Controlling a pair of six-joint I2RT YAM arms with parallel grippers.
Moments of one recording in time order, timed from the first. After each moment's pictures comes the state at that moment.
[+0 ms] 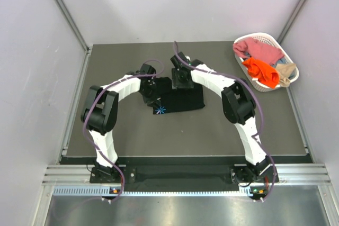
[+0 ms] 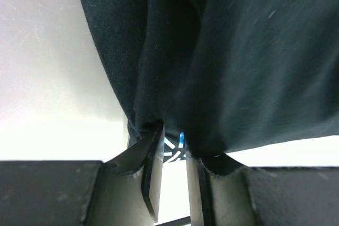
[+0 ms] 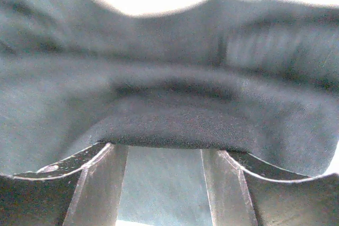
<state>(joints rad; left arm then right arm) -0.37 1.92 1.30 -0.63 0.20 -0.65 0.65 2.24 1.87 -0.72 0.13 0.52</state>
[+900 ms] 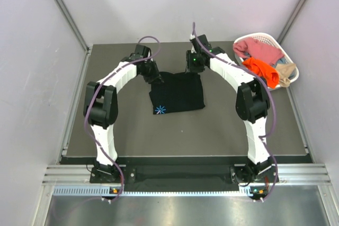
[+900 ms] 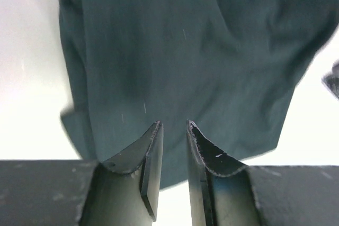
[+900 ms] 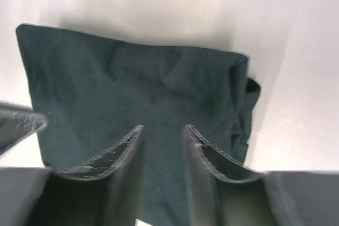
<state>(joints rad) -0.30 2.00 1.60 -0.58 0.27 -0.59 0.47 2.16 1.95 -0.66 -0.03 0.36</state>
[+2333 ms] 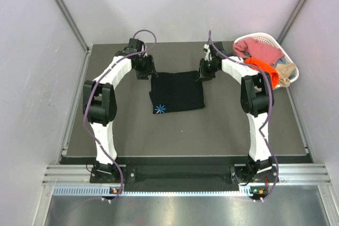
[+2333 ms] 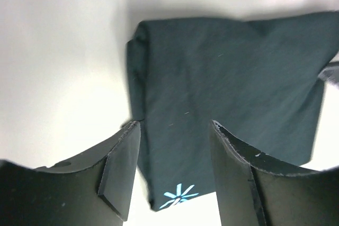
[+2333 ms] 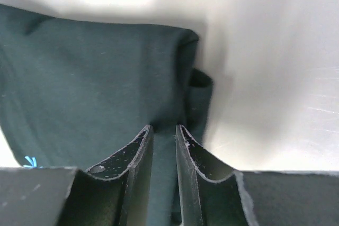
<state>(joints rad) -0.22 2.06 1.75 -0.68 0.22 -0.43 0.28 2.23 1.79 -0.57 -0.36 0.33</state>
